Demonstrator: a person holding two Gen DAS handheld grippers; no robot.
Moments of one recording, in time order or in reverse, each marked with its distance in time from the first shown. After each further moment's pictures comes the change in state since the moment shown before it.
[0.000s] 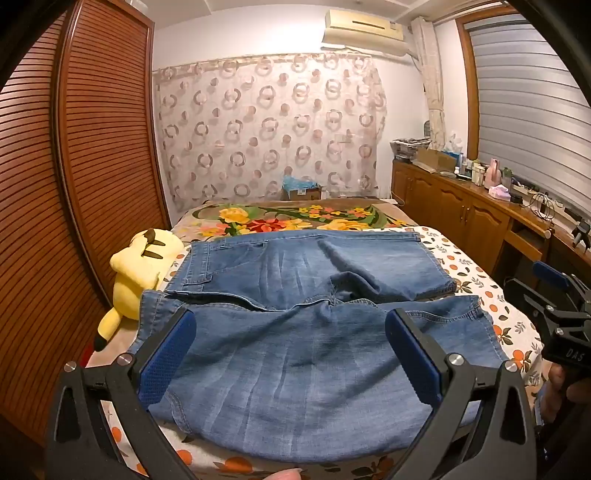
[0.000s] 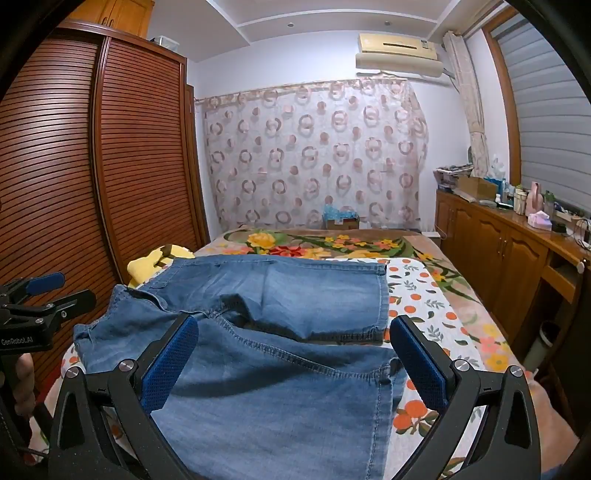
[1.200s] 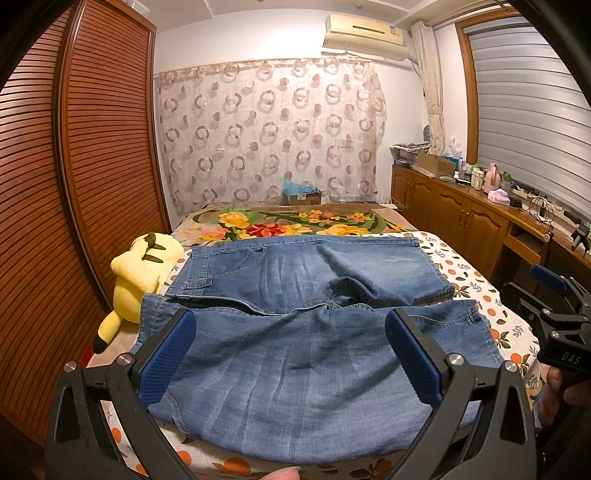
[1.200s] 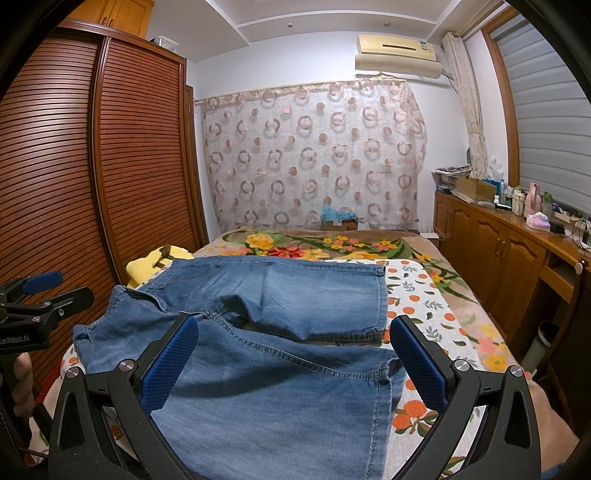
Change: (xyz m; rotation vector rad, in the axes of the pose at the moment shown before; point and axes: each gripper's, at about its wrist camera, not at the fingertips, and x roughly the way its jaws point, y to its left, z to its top) left arm 0.000 0.001 0.000 -0.005 -0.006 0.002; right arm 0.001 0.000 -0.002 -0.002 -0.001 -0.001
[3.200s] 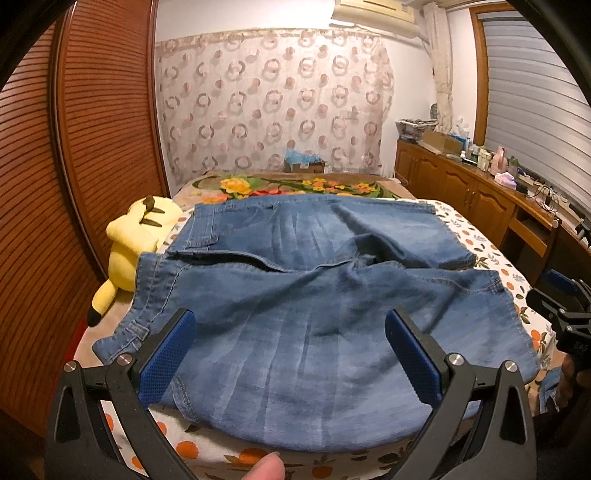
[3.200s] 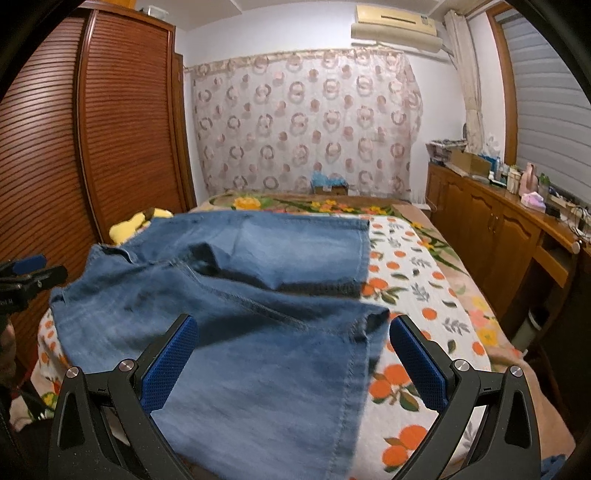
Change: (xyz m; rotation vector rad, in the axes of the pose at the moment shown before) left arm 0.038 0.032 -0.026 -0.032 0.115 -0.013; right arm 0.009 -0.019 -0.014 -0.016 0.146 -0.049
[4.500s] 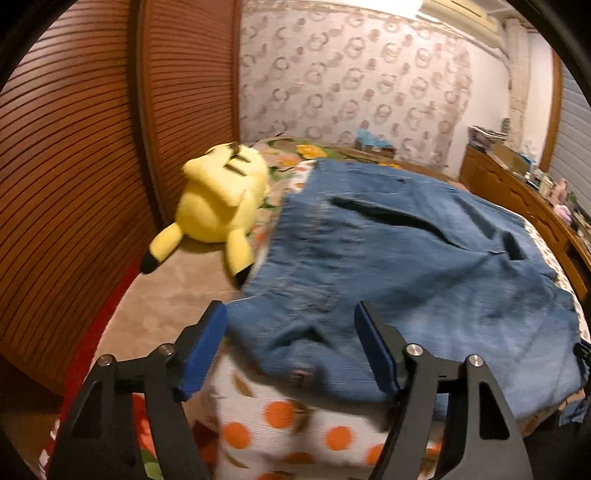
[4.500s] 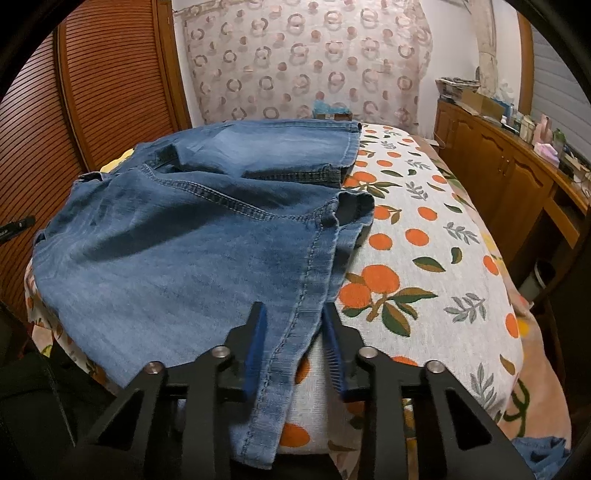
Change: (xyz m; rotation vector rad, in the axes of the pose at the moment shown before) left arm 0.031 0.161 -0.038 -0.205 0.101 0.167; right arm -0.018 -0.017 -0.025 0.012 0.246 0.038
